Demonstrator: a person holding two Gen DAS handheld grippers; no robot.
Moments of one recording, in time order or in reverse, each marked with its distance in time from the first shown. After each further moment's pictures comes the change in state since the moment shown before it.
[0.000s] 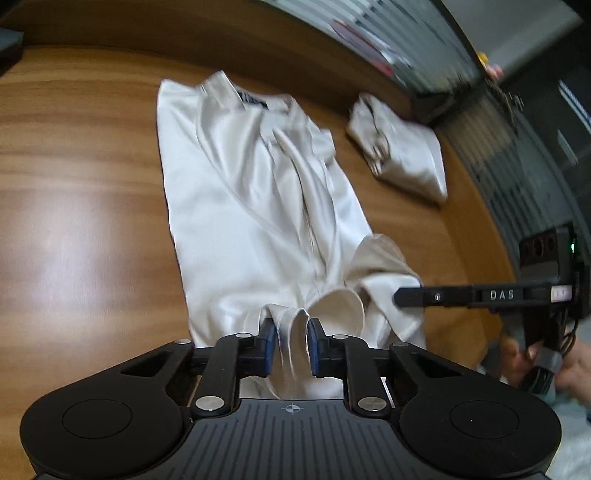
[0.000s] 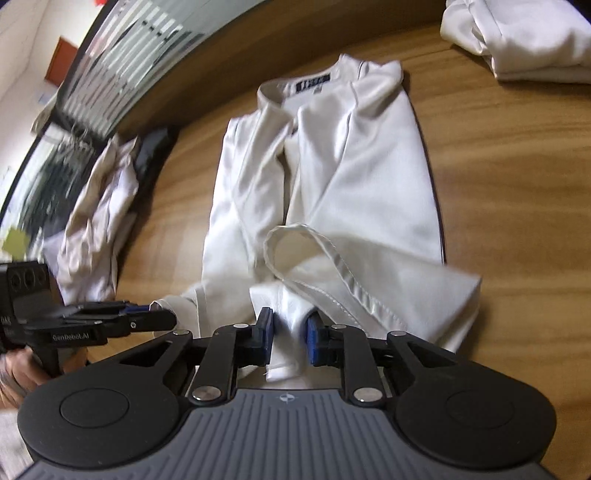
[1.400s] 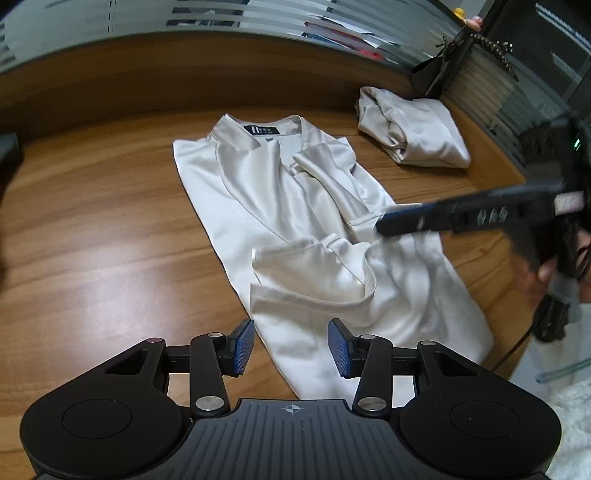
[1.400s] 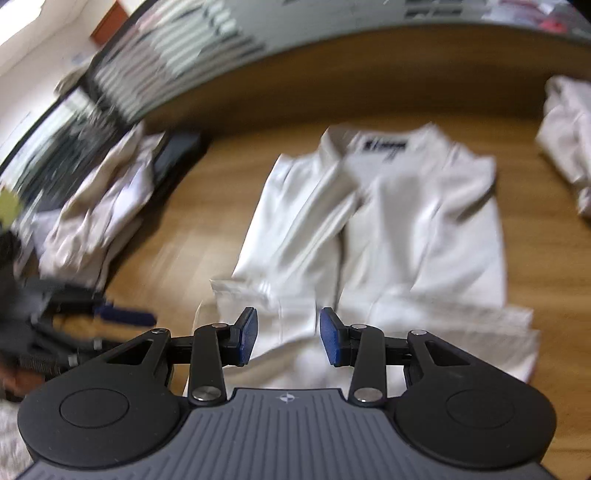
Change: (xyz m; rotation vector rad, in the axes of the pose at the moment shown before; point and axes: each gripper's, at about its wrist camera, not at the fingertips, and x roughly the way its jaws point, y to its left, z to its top) left arm -0.019 -0.005 0.015 0.315 0.015 0.181; right arm 0.041 0.059 0.051 -0.275 -0.106 -0.047
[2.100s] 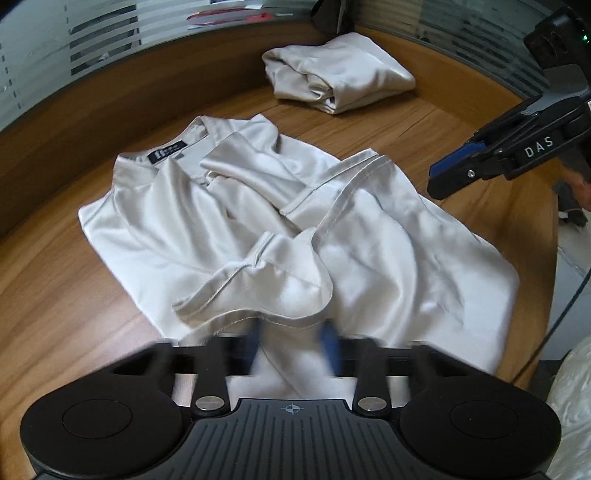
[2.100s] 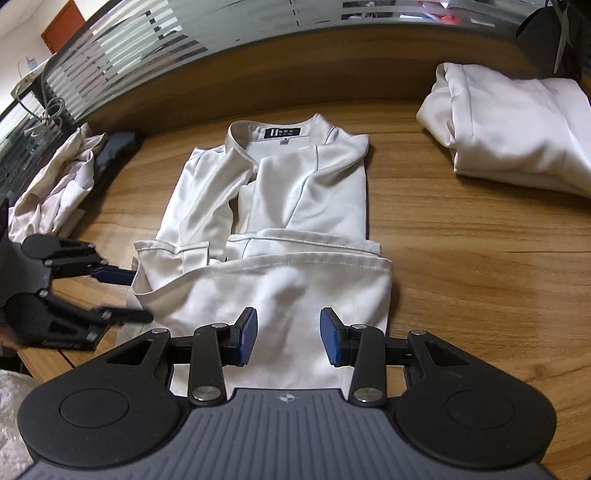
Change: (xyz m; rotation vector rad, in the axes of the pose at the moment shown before) left arm 0.055 -0.058 0.012 0.379 0.037 0.033; right arm -0.073 -0.043 -0.048 0.036 0.034 -0.185
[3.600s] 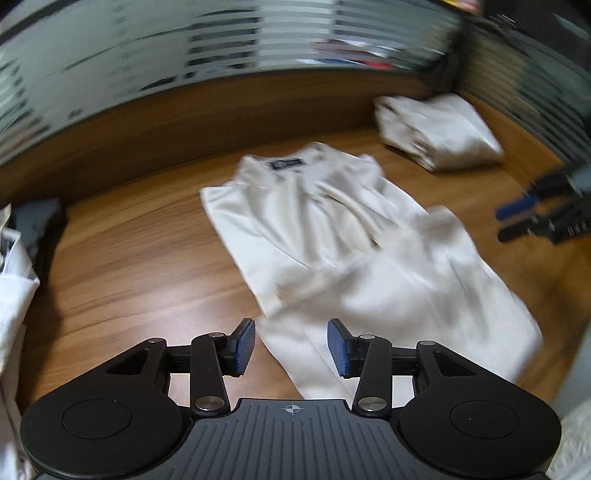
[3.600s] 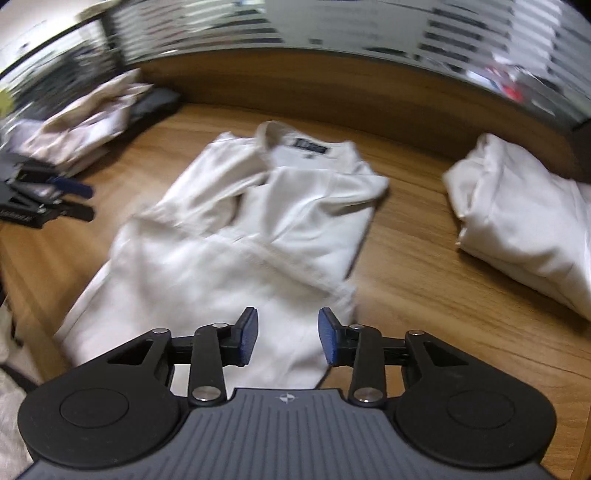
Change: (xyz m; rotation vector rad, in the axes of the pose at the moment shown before) left arm -0.074 0.010 -0.032 -0.209 -0.064 0.180; right arm -0.012 -0.006 0.010 -0.367 0.012 0.012
